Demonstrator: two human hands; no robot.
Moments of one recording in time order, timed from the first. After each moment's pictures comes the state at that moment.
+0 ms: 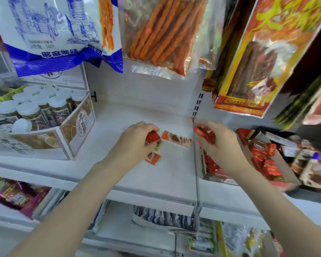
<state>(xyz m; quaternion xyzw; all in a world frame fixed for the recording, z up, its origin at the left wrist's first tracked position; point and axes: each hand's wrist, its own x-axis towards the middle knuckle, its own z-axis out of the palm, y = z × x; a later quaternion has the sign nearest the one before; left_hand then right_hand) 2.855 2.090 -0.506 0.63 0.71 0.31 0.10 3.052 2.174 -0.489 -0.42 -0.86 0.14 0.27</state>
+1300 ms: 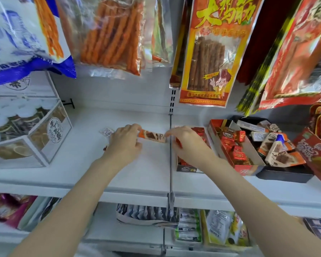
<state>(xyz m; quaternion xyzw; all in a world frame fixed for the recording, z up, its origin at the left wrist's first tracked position) 2.892 2.123 -0.516 0.59 0.78 0.19 0.05 3.065 2.179 -0.506 -0.36 -0.91 0.11 0.18</state>
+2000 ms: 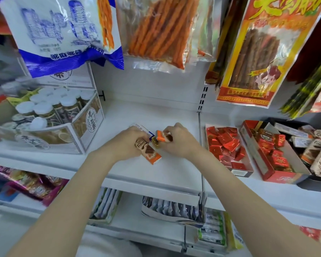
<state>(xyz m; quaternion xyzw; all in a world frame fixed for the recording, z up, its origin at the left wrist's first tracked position) 2.818 2.086 -0.520 0.64 0.73 0.13 0.19 2.968 2.169 -0.524 -0.42 -0.86 0.26 0.11</state>
